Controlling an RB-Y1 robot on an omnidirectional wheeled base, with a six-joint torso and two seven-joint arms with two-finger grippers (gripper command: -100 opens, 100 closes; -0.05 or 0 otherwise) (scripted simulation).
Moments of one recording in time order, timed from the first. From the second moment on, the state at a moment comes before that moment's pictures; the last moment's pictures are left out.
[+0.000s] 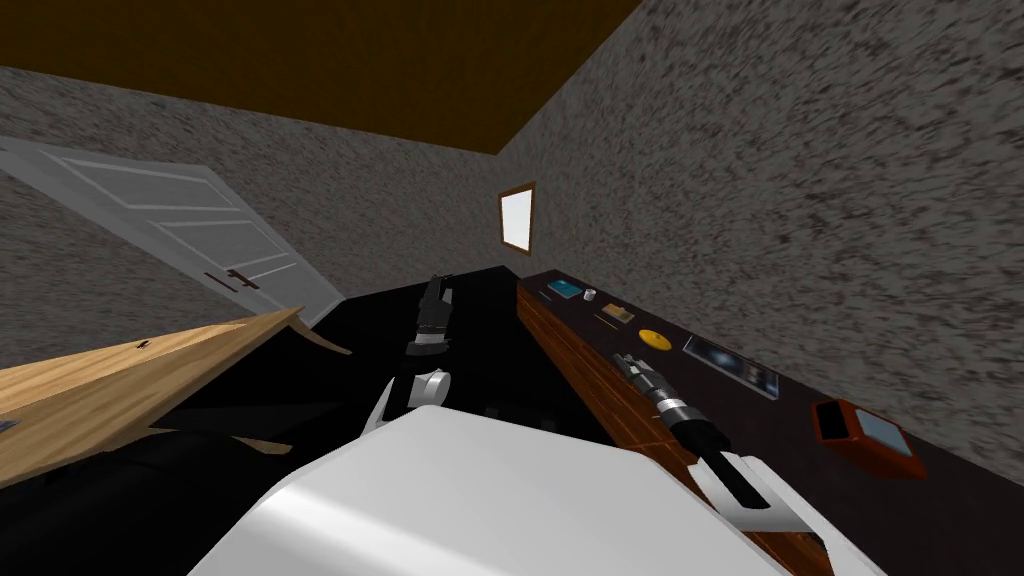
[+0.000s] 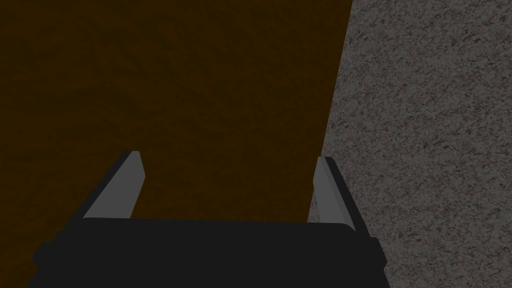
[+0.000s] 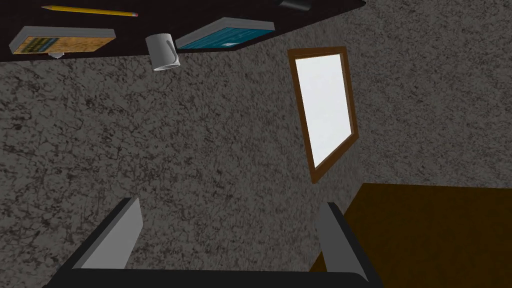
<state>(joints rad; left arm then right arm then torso) 0.49 0.03 -0.03 -2.32 0.01 -0.38 -0.17 0.50 -0.66 -0.04 -1.69 0.28 -0.23 0.41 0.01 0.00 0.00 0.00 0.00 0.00</state>
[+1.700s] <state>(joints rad) 0.49 0.03 -0.03 -2.32 0.01 -0.38 -0.17 0.50 -0.91 0.21 -1.15 0.42 -0.06 0.54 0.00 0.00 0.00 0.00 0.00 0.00</state>
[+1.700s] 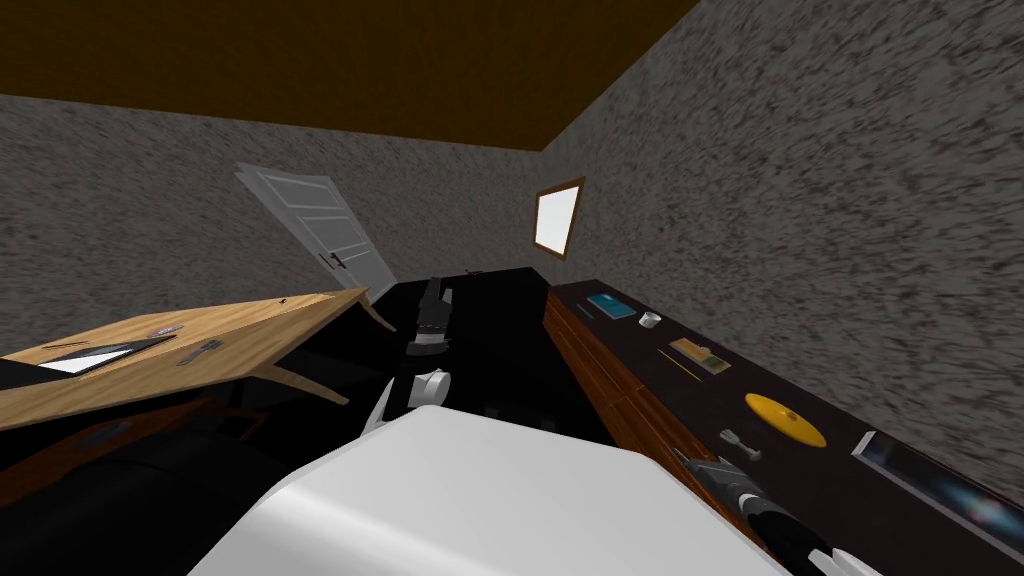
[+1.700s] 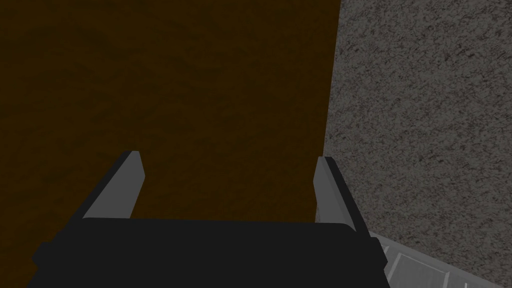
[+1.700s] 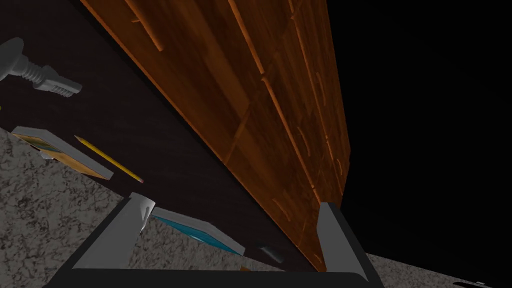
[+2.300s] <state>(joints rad) 0.49 0.03 -0.03 -2.32 0.01 -0.38 -0.17 0.50 -0.98 0.35 -0.99 0.45 0.00 0.55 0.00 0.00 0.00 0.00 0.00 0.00</state>
